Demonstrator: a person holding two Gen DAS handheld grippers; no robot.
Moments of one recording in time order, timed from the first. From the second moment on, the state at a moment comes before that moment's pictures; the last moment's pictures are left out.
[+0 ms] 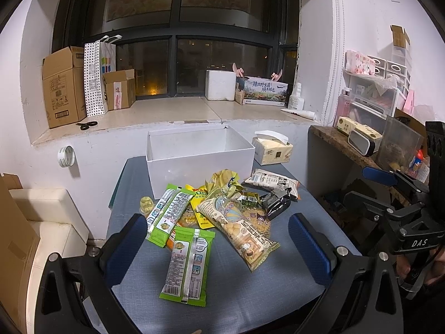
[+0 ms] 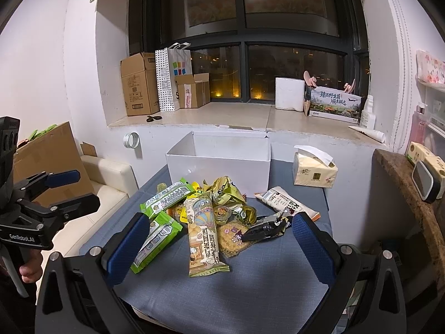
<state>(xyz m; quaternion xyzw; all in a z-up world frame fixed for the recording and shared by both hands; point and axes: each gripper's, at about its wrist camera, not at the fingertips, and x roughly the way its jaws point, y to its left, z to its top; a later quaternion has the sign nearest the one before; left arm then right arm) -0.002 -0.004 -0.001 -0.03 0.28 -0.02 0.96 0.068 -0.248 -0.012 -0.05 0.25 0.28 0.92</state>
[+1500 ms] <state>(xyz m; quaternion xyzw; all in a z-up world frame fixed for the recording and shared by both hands) 0.003 0.006 -0.016 -0.04 0.29 -0.02 0.96 0.317 -0.247 -0.118 -0.10 0.42 0.24 0.87</state>
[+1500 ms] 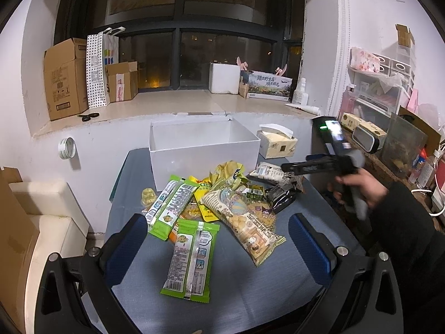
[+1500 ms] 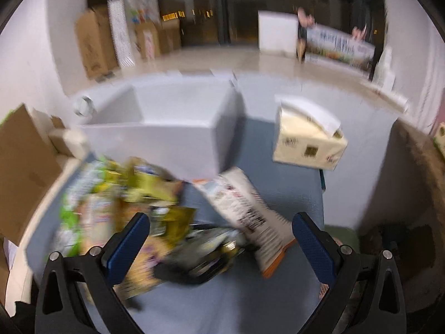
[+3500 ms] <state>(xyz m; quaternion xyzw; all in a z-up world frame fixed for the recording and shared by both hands) 0.159 -0.054 -0.114 -0.05 0.42 0.04 0.90 0.125 -0.354 -0.059 0.07 0.30 0.30 0.90</state>
